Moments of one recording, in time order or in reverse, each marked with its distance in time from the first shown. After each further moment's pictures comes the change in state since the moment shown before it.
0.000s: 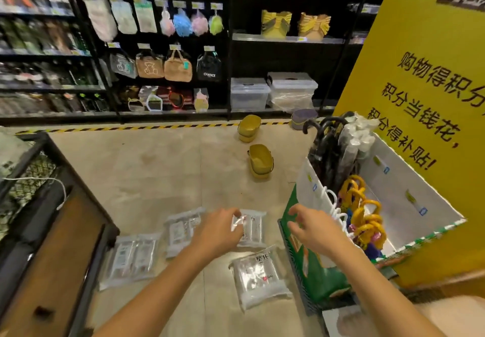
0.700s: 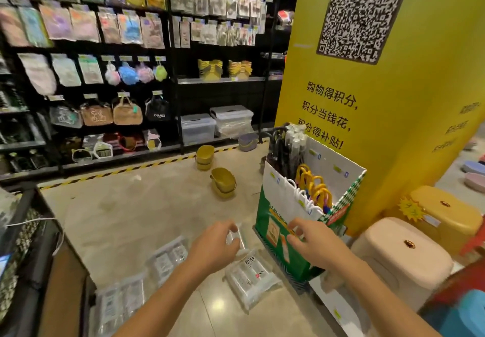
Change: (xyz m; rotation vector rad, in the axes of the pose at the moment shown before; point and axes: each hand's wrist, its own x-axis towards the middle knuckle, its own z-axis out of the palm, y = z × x) left_hand -0.206 -0.075 -0.087 0.035 -0.069 0.350; right_hand -0.261 -0.166 0.060 0.014 0.239 0.254
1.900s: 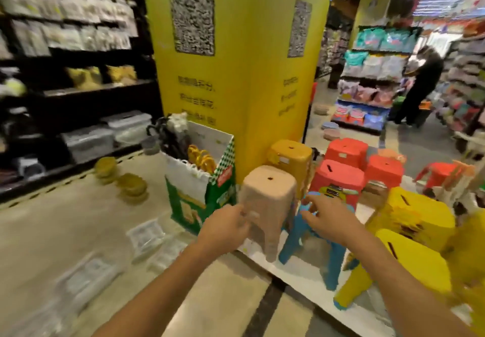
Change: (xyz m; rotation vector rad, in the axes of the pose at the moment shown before) left_hand -0.239 0.290 0.138 0.062 -0.198 0.490; right_hand -0.415 0.212 -0.037 0.087 0.295 0.444
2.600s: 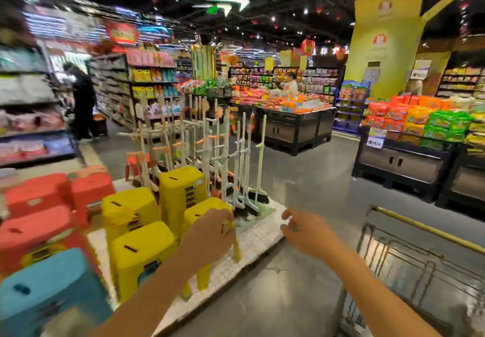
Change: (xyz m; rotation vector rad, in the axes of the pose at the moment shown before) left_hand -0.116 0.400 0.159 -0.151 -0.546 1.127; right_hand -0.453 0.159 -0.086 0.067 0.492 1.219
